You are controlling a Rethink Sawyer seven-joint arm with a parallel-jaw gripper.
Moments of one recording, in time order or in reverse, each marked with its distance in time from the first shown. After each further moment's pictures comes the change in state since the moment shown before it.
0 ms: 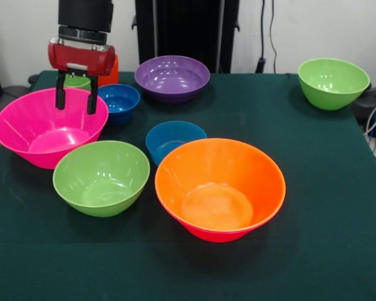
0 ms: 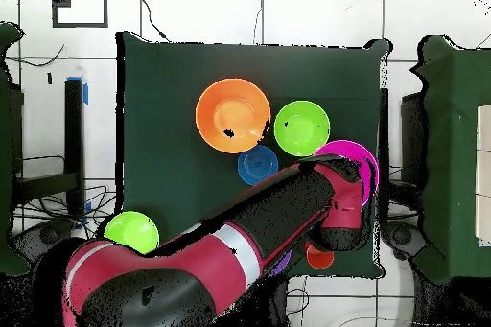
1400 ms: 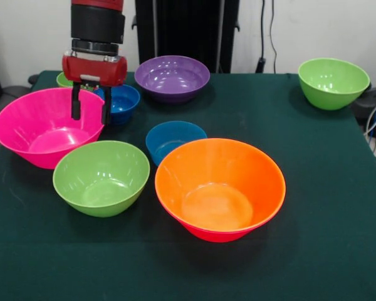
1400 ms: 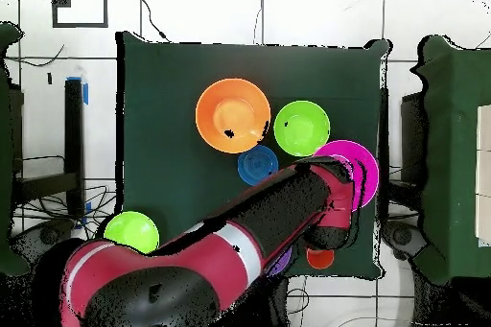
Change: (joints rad) arm 0.019 -0.006 0.049 0.020 0.026 0.008 0.016
